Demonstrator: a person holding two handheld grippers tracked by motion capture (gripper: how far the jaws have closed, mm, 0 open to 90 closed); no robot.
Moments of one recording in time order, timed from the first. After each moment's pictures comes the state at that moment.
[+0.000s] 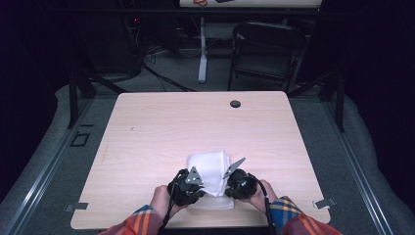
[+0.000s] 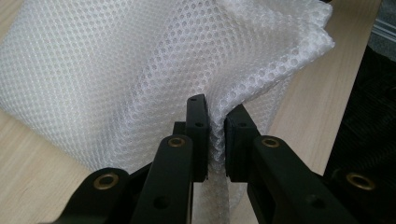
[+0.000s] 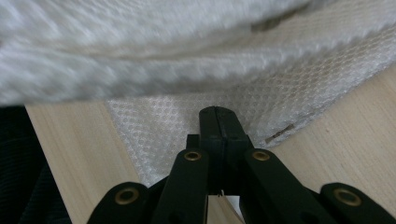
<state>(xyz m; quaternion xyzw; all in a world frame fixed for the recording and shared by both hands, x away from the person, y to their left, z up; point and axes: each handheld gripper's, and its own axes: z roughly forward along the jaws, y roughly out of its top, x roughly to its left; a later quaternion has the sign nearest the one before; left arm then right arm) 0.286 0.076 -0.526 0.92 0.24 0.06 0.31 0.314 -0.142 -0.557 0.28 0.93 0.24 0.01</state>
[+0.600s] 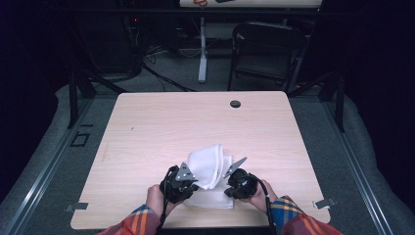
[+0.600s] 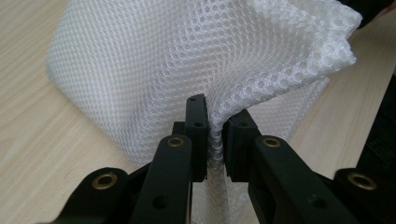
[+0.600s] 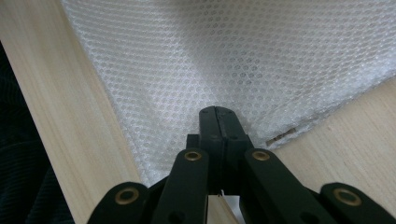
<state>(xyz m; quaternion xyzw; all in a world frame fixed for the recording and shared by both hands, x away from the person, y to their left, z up) 0.287 0.093 -0.521 0.89 0.28 0.10 0.35 0.316 -0.145 -0.557 0.28 0.93 0.24 0.00</state>
